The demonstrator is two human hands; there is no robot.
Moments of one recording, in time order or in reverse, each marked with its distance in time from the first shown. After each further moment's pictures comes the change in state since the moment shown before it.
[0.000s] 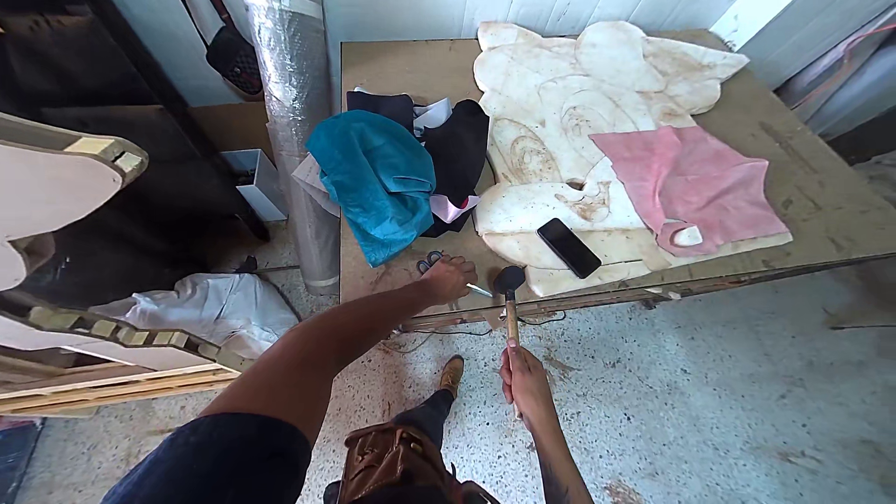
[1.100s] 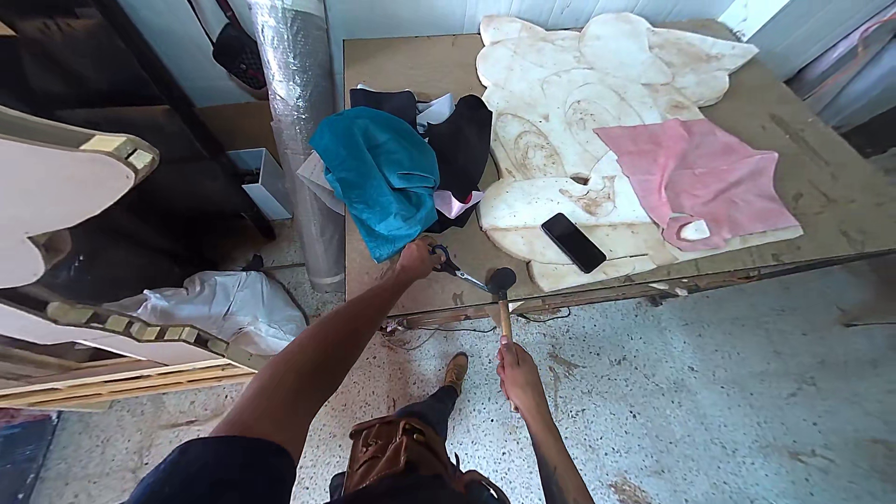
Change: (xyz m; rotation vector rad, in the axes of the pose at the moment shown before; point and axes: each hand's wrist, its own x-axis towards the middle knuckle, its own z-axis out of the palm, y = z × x) left_hand -0.040 -0.057 -0.024 -0.684 0.020 -0.864; right_hand 0.024 0.038 0.009 -0.286 -0.002 0.049
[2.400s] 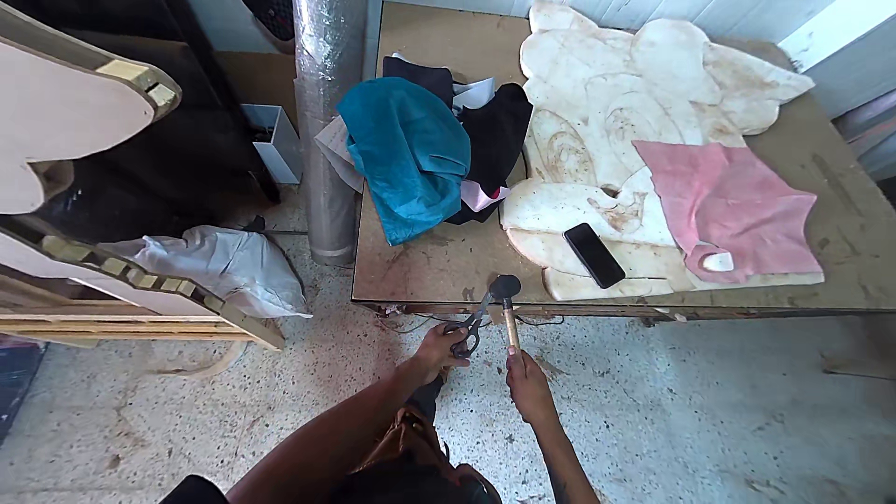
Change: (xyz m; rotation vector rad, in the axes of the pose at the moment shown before) left_hand -0.170 -0.030 0.158 -1.344 -0.268 -0.353; right_hand 0.004 0.019 -0.021 -0.246 -0.038 -0.131
